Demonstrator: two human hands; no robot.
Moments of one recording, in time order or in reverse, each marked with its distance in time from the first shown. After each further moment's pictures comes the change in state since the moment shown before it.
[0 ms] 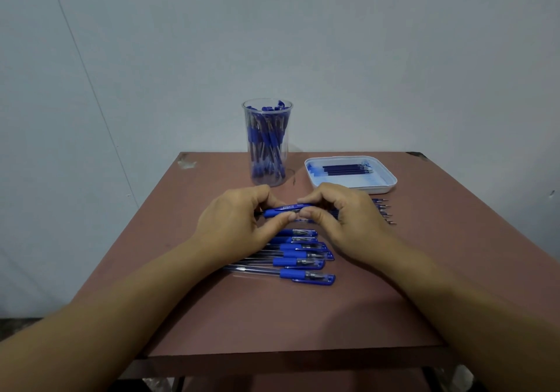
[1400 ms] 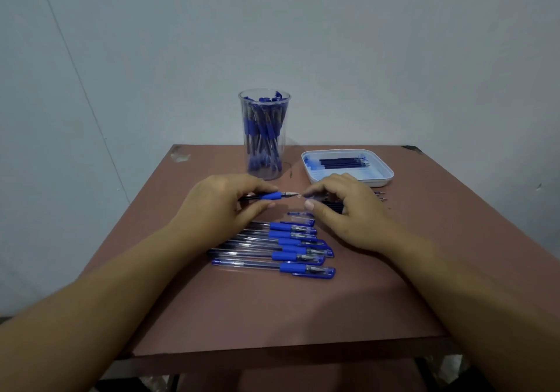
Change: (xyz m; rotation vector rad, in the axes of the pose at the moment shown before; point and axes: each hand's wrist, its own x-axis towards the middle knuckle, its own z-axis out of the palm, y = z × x) left_hand 0.007 -0.021 -0.016 0.090 -0.008 0.211; right_hand 0.001 0.014 -0.009 -0.185 -0.114 0.124
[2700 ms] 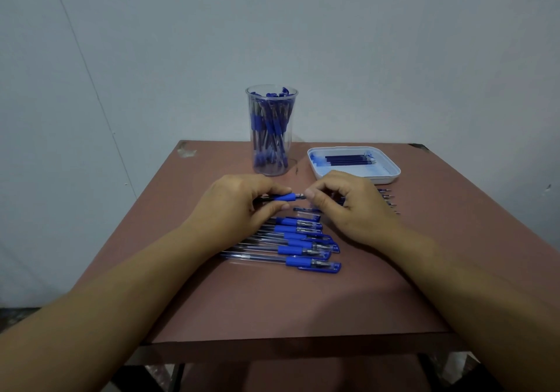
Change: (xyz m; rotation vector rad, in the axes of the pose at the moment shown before) left_hand -0.003 0.015 0.005 -0.066 -0.012 -0.022; right_hand 0.002 -0.011 0.007 0.156 0.059 -0.031
